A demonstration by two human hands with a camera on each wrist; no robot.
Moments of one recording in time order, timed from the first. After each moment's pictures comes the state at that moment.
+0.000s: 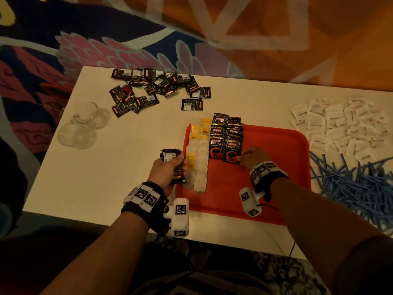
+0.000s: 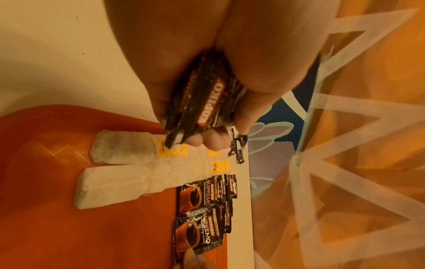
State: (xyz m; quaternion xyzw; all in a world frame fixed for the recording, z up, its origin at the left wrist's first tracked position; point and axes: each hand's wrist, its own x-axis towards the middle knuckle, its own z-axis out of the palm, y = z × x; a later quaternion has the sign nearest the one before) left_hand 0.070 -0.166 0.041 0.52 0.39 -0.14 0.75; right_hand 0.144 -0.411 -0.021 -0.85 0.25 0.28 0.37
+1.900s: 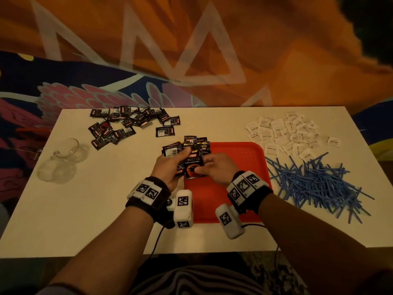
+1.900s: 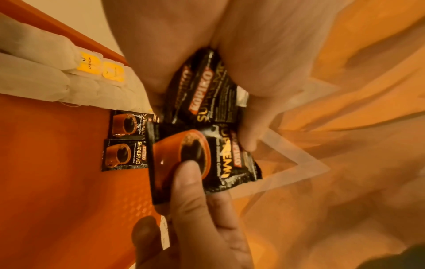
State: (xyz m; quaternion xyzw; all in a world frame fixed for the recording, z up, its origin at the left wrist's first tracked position) left_hand 0.090 -0.235 0.109 0.52 0.28 -0.17 0.79; right_hand 0.083 -0.395 0.110 -0.82 0.05 0.23 0.51
